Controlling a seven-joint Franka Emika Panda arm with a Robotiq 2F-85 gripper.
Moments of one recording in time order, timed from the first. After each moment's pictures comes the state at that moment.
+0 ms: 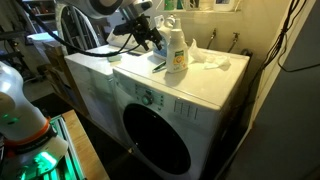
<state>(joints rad) -0.04 -0.31 -0.07 -2.36 -0.19 2.52 -0.16</state>
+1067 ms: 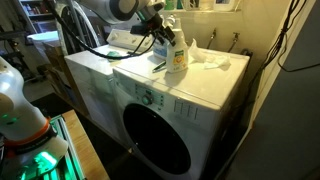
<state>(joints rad) -0.07 -0.11 -0.06 -2.22 -0.19 2.73 0.08</state>
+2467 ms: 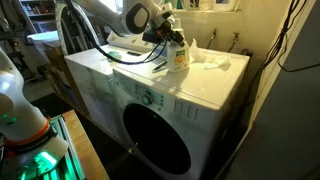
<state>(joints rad) -0.07 0.07 -0.08 -2.14 -0.25 3.00 0.18</state>
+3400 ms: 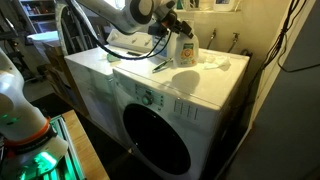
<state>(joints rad) -0.08 0.05 -0.16 -2.06 -0.47 3.00 0.39</state>
